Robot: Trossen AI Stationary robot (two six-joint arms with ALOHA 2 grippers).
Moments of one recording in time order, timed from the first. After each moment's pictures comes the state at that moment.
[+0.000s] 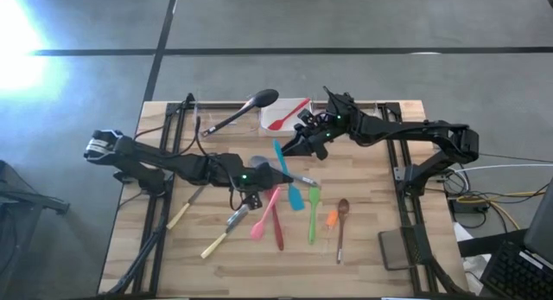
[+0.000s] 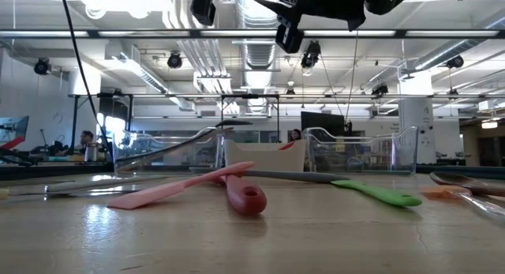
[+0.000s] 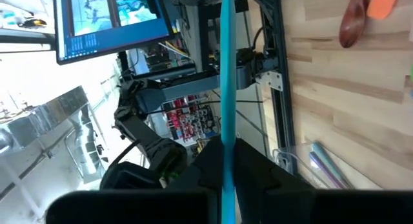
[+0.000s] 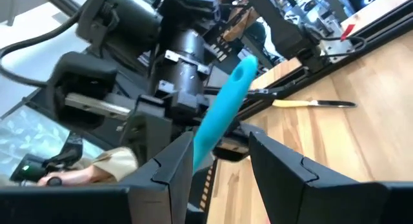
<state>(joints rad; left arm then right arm) -0.18 1.40 1.06 0.21 -0.19 1.75 -0.29 1.49 1.07 0.30 -0.74 0.77</state>
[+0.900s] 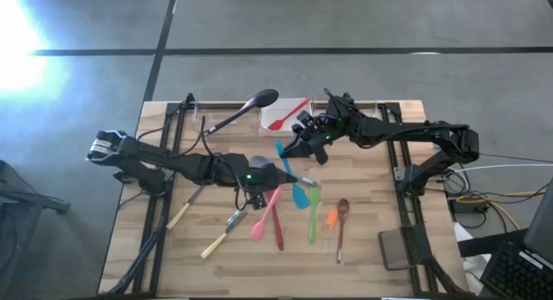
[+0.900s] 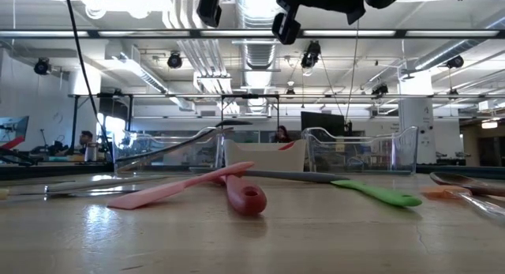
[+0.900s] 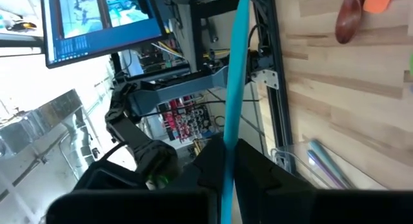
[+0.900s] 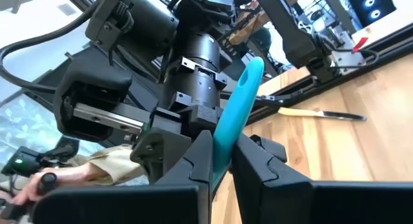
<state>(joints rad) -0.17 1.44 1.11 0.18 -0.19 1.76 -0.26 1.49 1.10 0.29 -0.70 0.70</state>
